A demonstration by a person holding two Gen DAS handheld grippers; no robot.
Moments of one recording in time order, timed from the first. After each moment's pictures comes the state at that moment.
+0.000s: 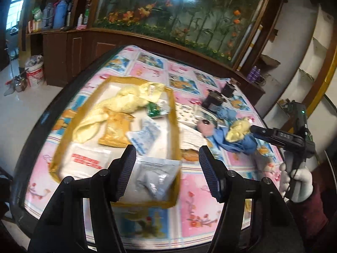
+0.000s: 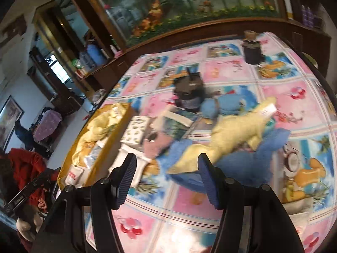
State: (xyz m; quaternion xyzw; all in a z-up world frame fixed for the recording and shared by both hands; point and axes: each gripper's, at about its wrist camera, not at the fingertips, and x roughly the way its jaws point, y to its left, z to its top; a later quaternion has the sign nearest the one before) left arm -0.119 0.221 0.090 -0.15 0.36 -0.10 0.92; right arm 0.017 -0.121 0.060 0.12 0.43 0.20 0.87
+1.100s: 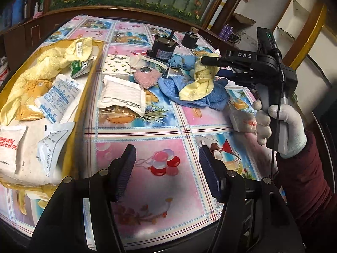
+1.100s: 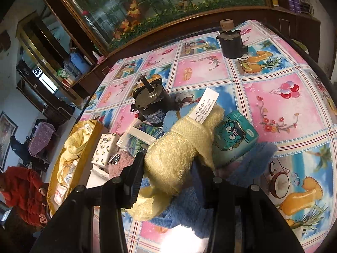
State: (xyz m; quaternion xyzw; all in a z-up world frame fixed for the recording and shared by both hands) left arm -0.101 0.110 0.043 -0.10 0.44 -0.20 0.87; right arm 0.055 -0.145 0.052 0.17 0.44 0.21 0.86
